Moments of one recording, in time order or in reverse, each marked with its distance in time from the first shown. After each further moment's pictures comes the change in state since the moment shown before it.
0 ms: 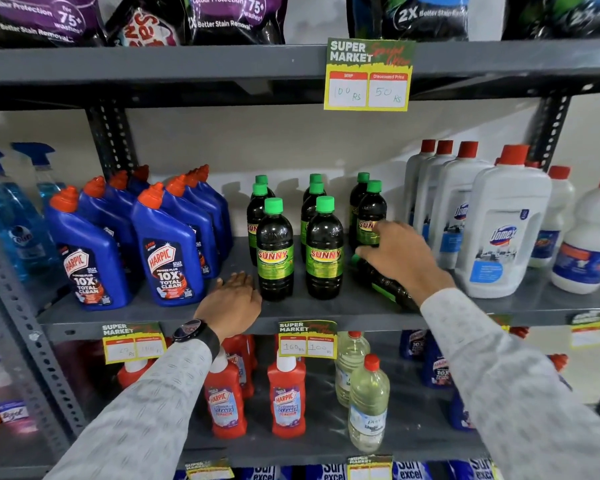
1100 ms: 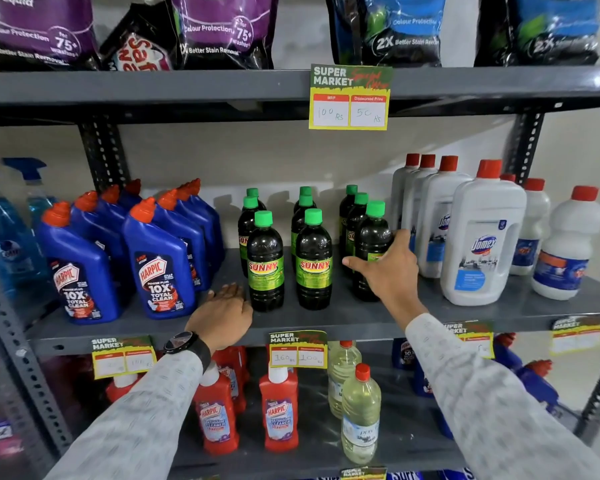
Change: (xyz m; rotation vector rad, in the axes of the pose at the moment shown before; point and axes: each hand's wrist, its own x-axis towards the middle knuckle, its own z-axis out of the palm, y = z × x) left_hand -0.009 0.009 -0.011 -0.052 -0.008 -0.010; right_hand -0.010 0.018 0.032 0.573 0.347 0.136
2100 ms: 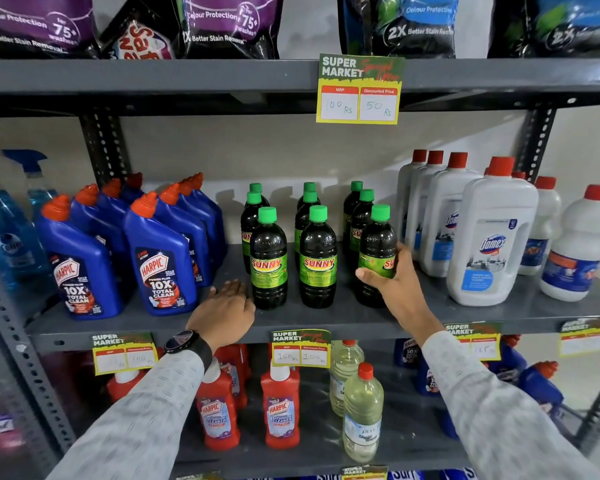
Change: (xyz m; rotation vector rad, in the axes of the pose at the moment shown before) left_hand -0.003 0.002 -0.003 -0.022 -0.012 0.001; right_hand -0.010 0.040 -0.002 0.352 -0.266 0.077
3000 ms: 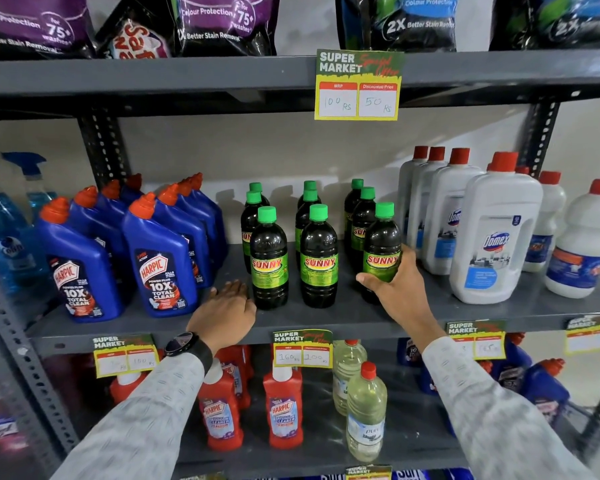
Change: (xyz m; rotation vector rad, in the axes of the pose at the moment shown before) left_hand 0.004 -0.004 0.006 0.046 0.018 0.011; right_hand -0.007 -0.004 0.005 -0.222 0.103 -0.037
